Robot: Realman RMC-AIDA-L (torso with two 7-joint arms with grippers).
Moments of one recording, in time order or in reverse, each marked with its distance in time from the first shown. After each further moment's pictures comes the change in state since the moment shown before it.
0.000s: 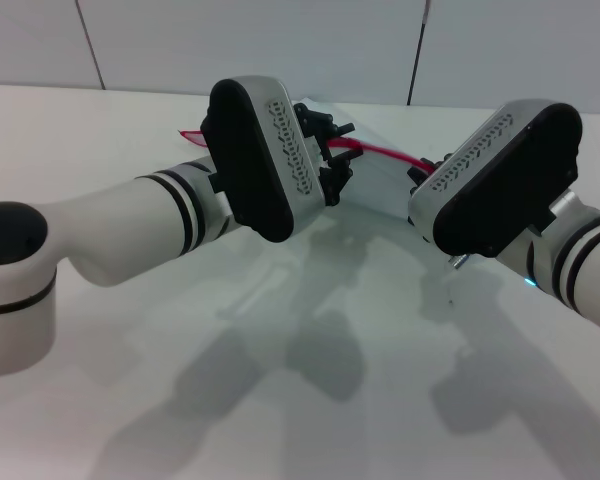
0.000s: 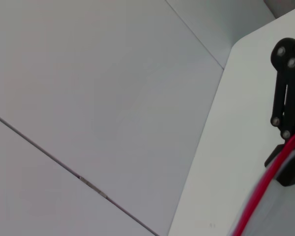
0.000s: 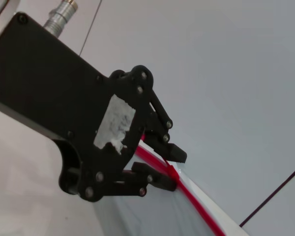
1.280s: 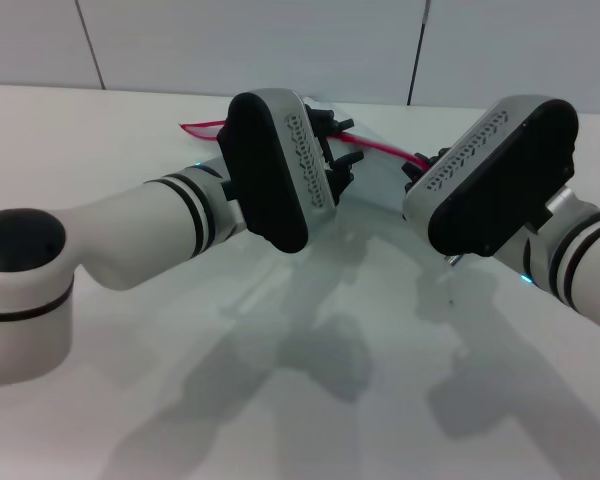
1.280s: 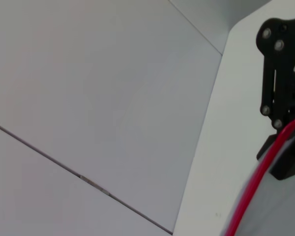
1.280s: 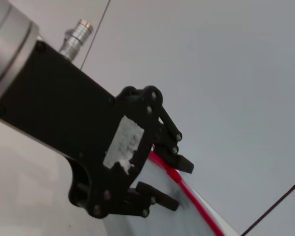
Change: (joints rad) left arm -0.009 -0.027 0.005 -0.018 0.000 0.048 0.084; right arm 0.002 0.001 -0.004 -0.016 -0.001 0.002 -0.015
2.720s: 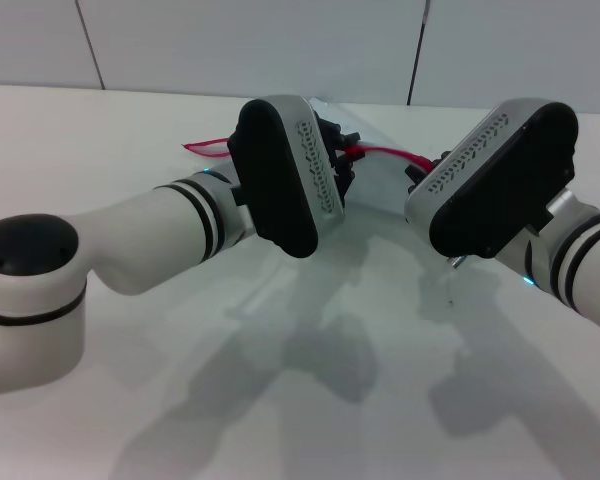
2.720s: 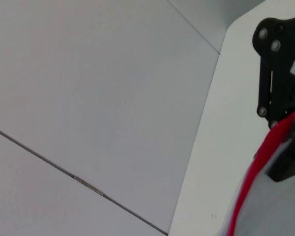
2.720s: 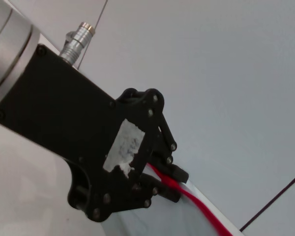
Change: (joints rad) left arm -0.005 -0.026 -0.008 -0.023 -0.006 0.002 0.024; right arm 0.000 0.001 0.003 0.010 0.001 0.001 -0.004
